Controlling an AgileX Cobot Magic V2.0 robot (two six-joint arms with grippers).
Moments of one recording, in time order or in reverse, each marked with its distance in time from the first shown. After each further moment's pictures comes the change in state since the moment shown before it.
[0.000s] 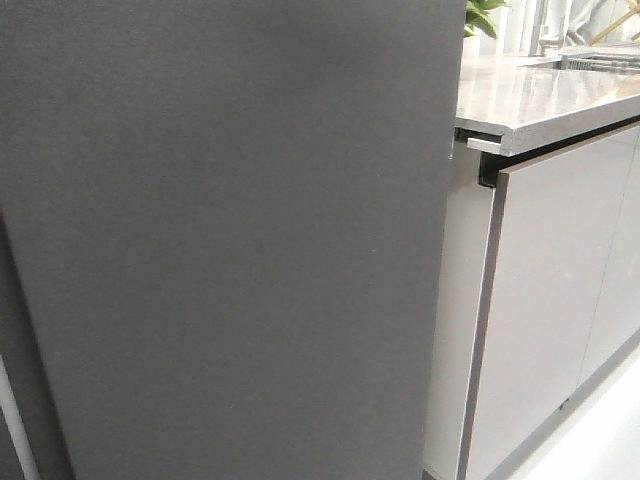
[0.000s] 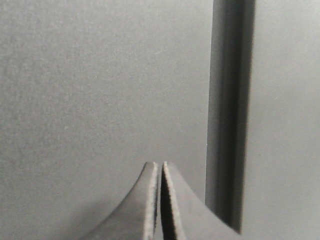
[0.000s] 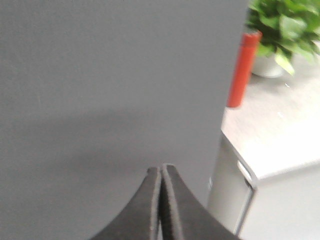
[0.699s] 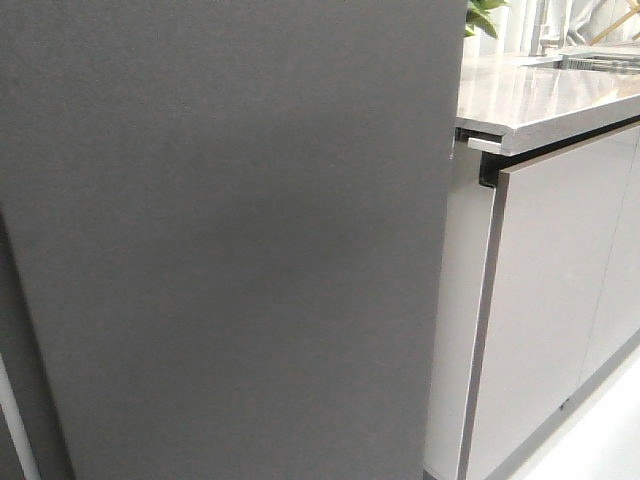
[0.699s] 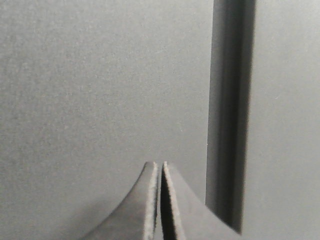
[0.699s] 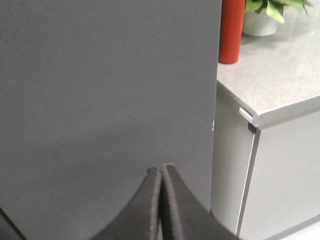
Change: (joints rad) left arm 0.000 0.000 0.000 0.000 0.000 0.000; right arm 0.000 -0.340 0.415 0.000 -0.058 0.090
